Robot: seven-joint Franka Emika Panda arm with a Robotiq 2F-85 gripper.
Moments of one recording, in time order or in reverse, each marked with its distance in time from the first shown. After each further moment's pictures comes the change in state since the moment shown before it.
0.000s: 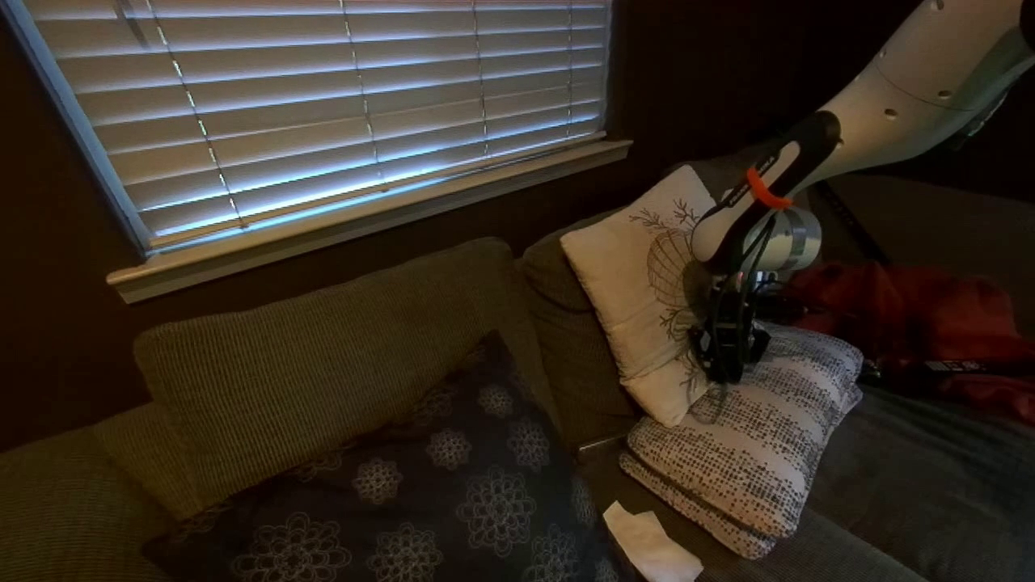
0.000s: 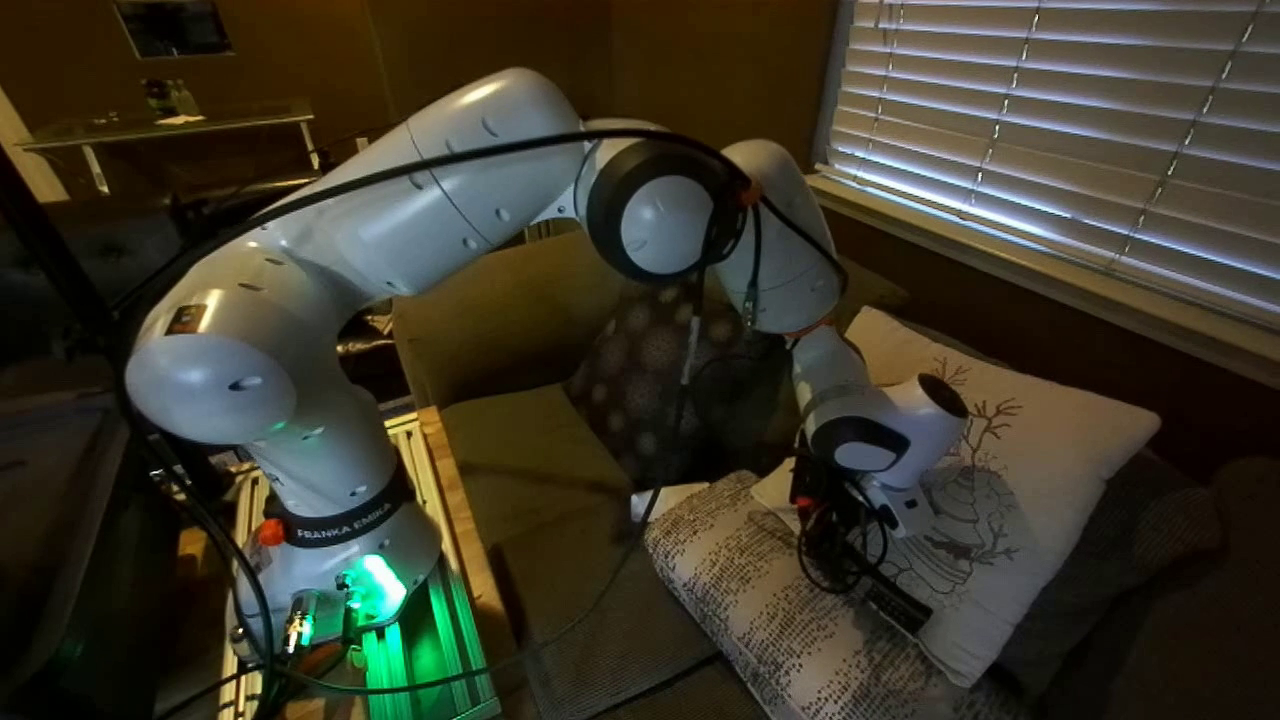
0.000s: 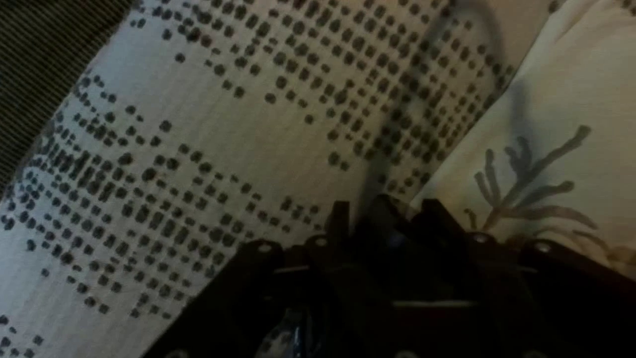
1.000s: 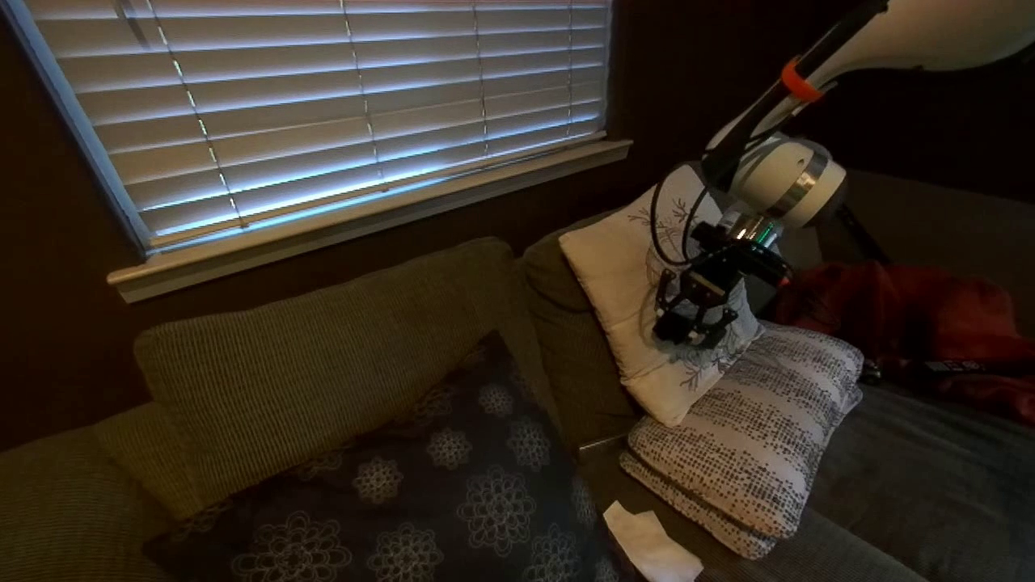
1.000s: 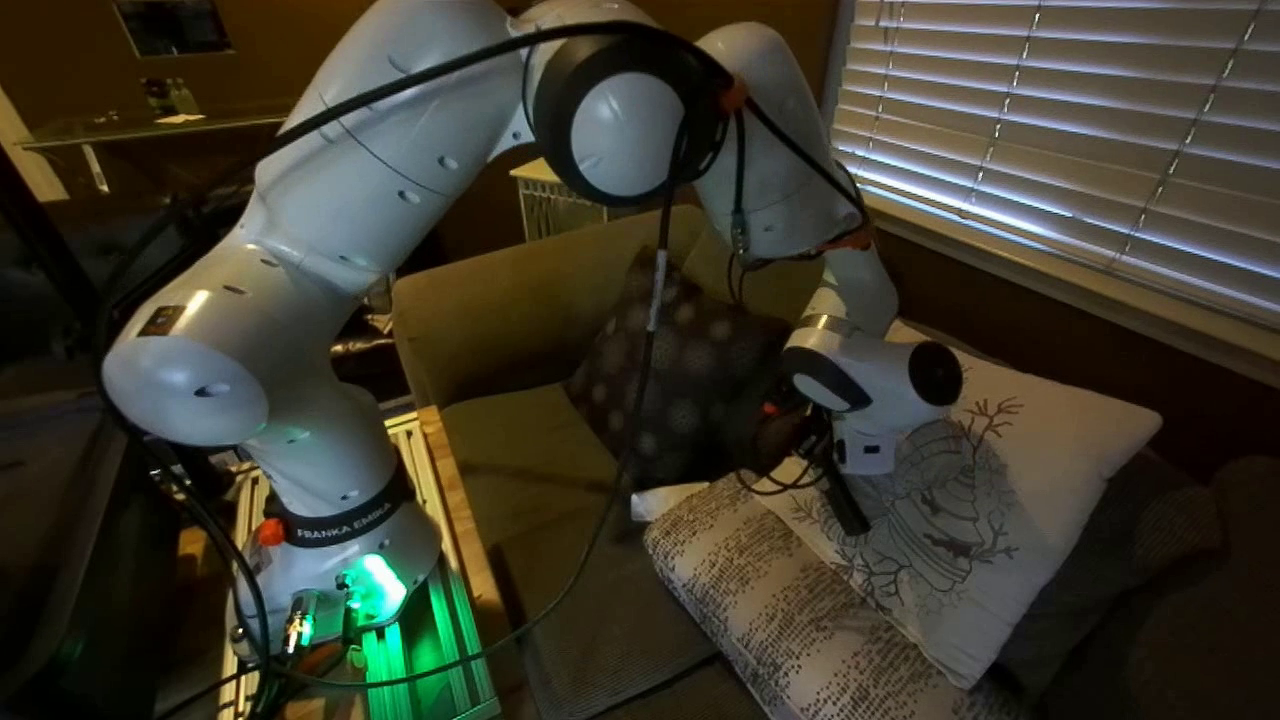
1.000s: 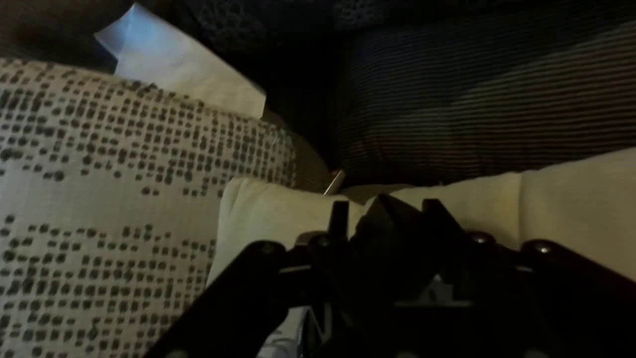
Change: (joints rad) arm -0.147 -0.270 0.234 -0.251 0.583 0.018 -0.106
